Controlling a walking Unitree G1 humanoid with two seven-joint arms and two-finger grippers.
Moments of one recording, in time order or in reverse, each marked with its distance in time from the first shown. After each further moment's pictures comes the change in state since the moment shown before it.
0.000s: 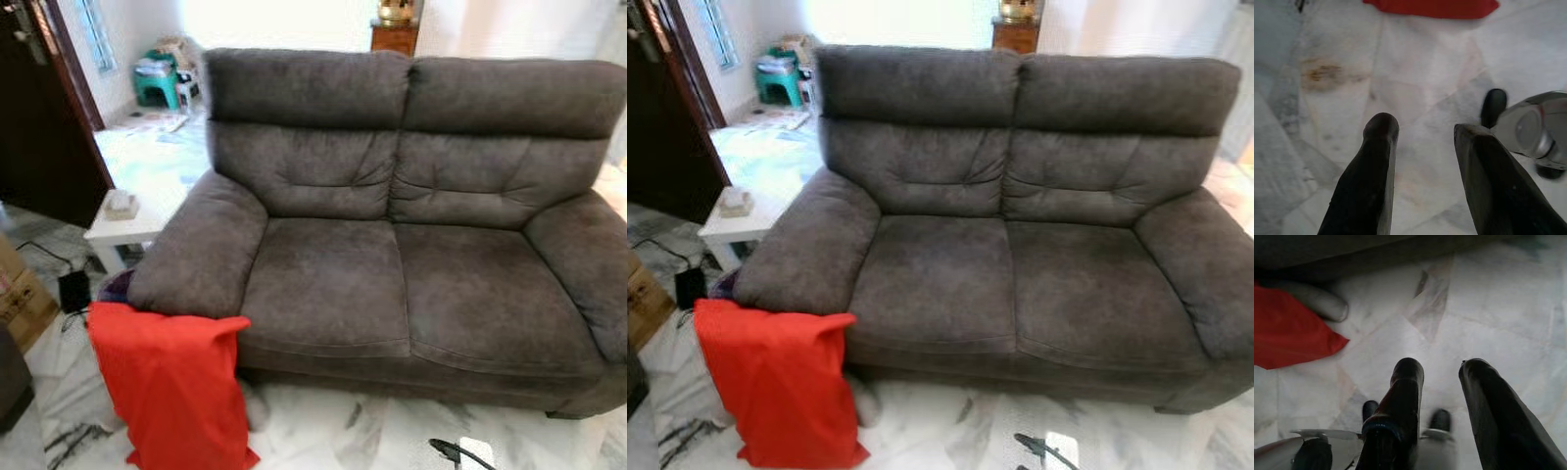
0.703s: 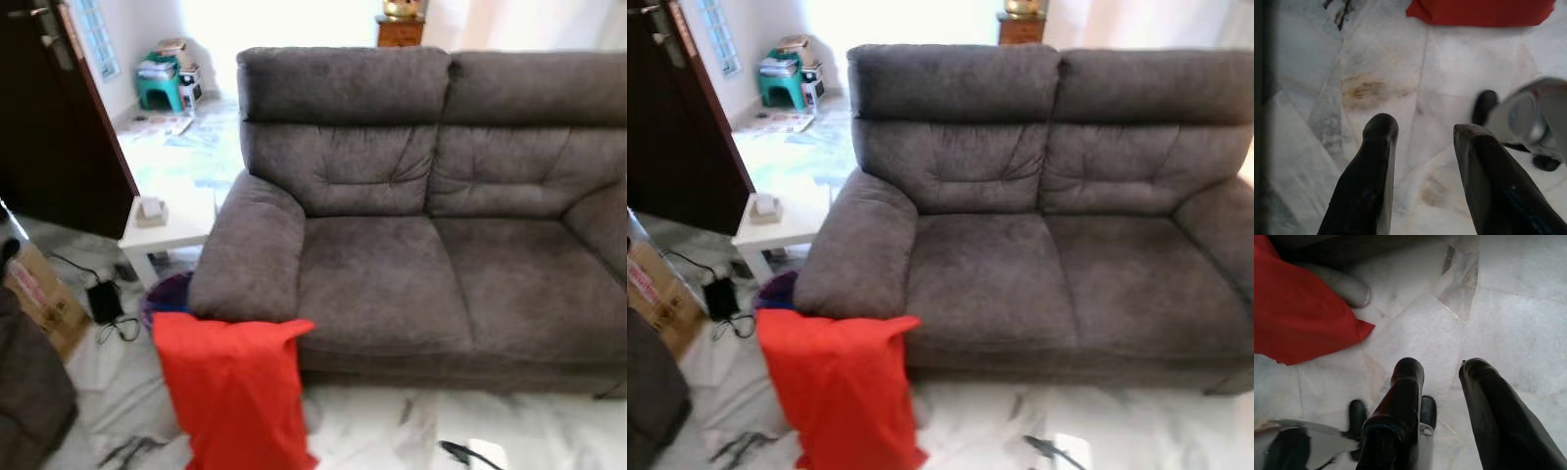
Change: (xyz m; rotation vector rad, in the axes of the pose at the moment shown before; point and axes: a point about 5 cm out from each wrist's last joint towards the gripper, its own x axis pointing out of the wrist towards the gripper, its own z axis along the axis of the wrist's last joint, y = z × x) left arm 0.000 -0.010 -0.005 0.005 0.017 -0.020; right arm -0.006 -0.020 -0.011 -0.001 0.030 -0.044
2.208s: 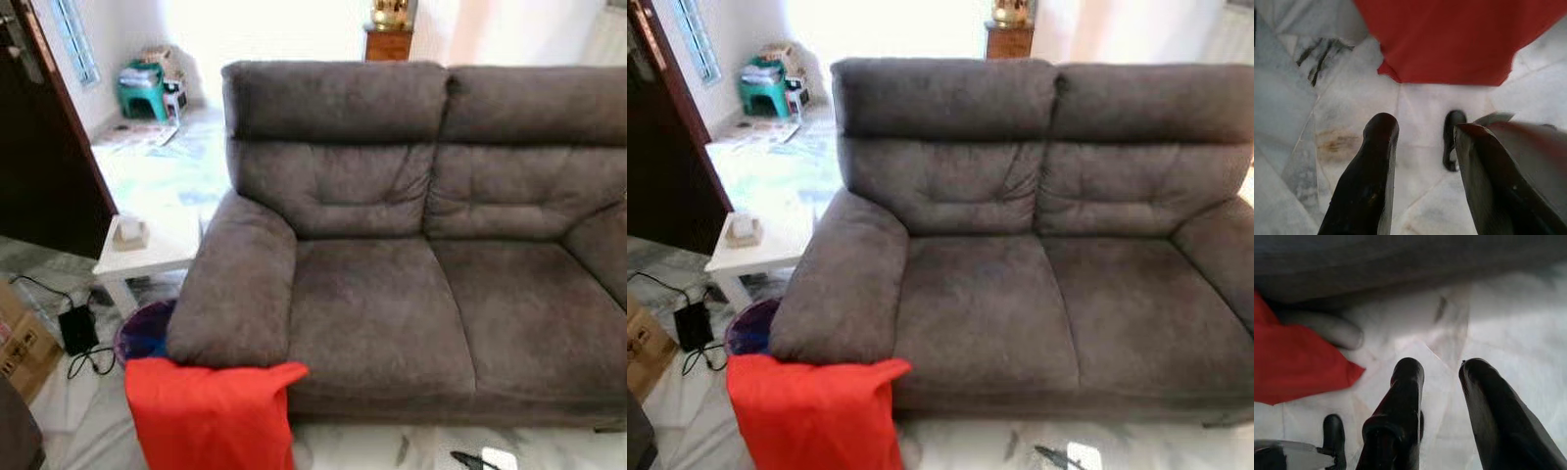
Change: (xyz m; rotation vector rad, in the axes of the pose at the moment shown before) left arm 0.002 0.000 0.017 0.015 -0.069 -0.018; right arm 0.002 0.007 0.015 -0.050 -0.041 0.027
